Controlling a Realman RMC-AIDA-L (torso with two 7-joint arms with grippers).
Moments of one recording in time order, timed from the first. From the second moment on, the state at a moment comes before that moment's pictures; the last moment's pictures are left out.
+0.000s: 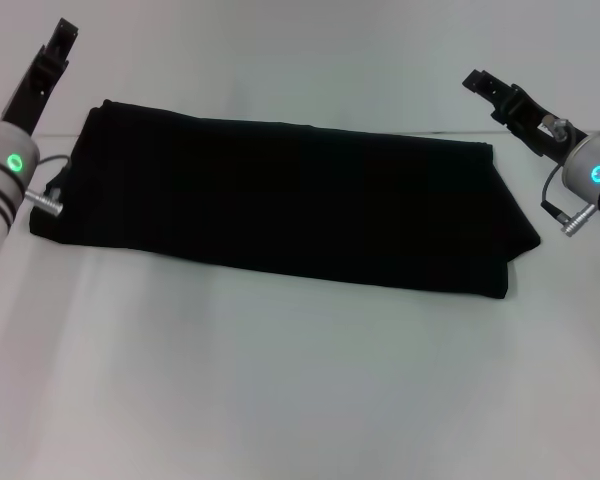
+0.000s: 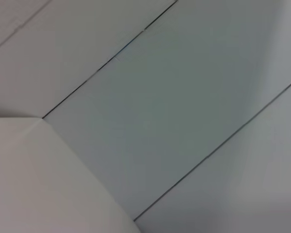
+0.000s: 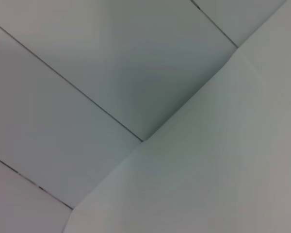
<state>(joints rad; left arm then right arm) -0.82 -2.15 -0.01 0.23 1.27 0.81 -1.20 0.84 2.10 -0.47 -0.22 -1.43 -0.70 1.62</state>
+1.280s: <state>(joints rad) -0.54 -2.09 0.46 0.43 1.57 0.66 -1.62 0.58 2.07 -0.77 -0.41 -1.70 -1.13 1.62</state>
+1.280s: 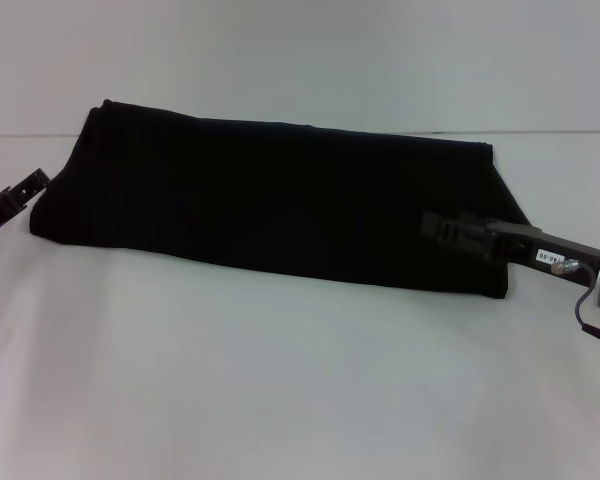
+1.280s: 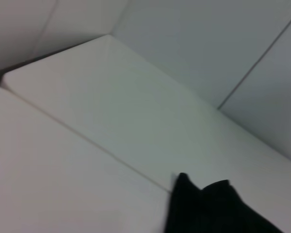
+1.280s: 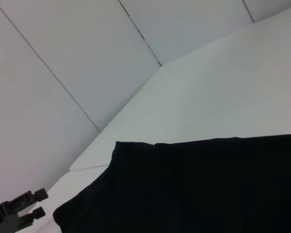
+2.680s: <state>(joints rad) -0.61 -2.12 0.44 0.37 1.54 0.55 -1.49 0.58 2.07 -0.81 -0.41 -1.70 -1.17 1.62</state>
